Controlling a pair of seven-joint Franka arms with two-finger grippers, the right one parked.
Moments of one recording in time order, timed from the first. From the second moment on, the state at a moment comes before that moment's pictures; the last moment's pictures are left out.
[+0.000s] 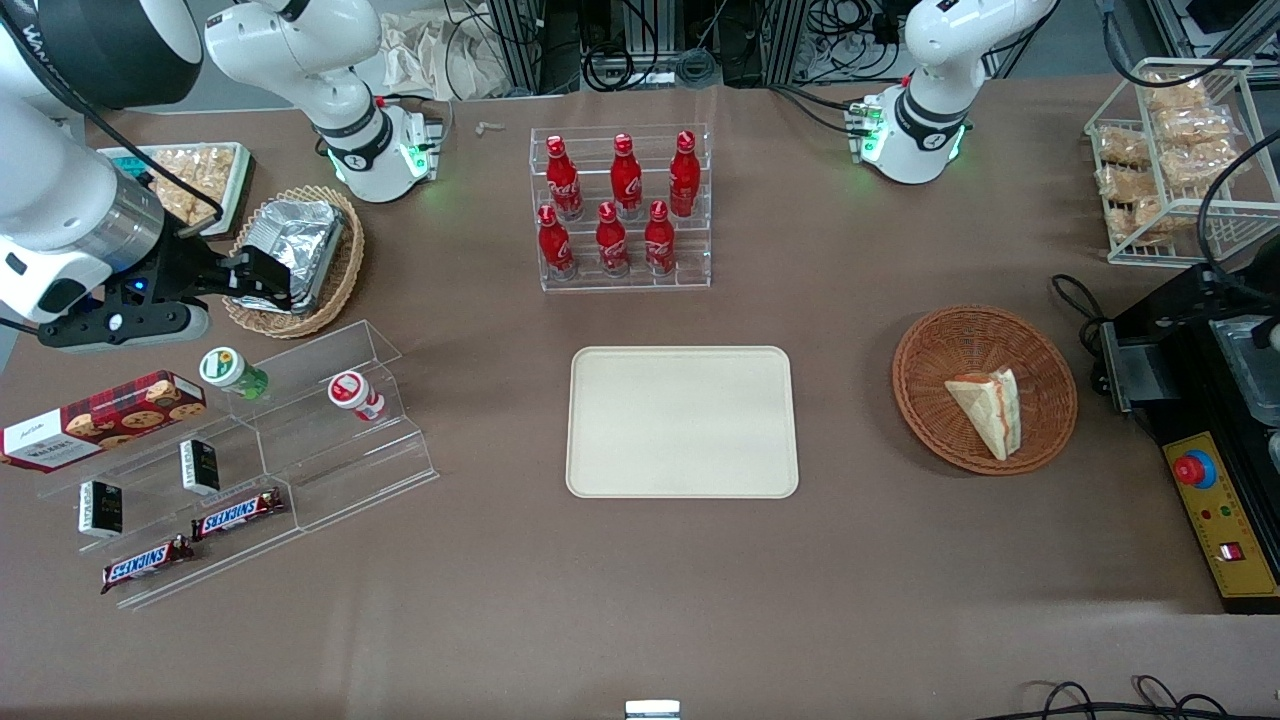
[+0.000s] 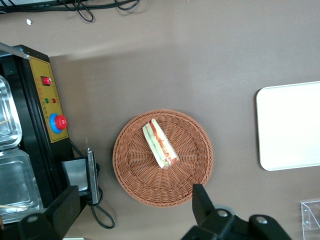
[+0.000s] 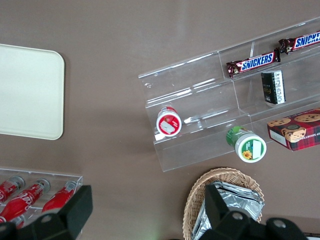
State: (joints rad) arm 0.51 0.10 -0.50 -1.45 0.05 1.61 0.15
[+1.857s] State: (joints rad) arm 0.50 0.15 -0.52 -2.02 0.04 2.13 -0.40
